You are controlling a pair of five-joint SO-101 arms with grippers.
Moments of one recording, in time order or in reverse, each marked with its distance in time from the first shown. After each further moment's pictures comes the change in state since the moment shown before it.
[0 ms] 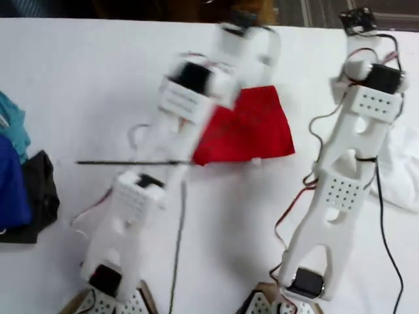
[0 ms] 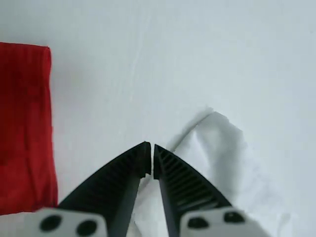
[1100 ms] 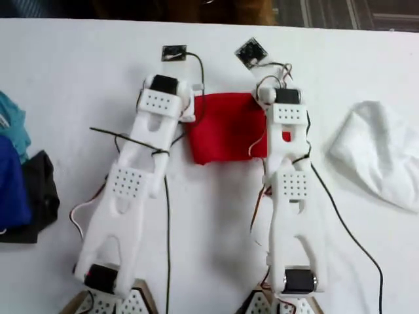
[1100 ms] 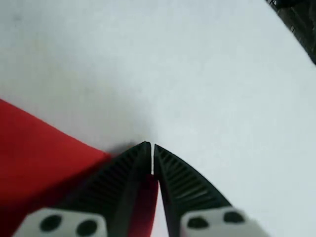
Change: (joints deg) left arm -8.4 23.1 -1.1 -4.1 12.0; right arm -16.0 28.8 0.4 -40.9 11.8
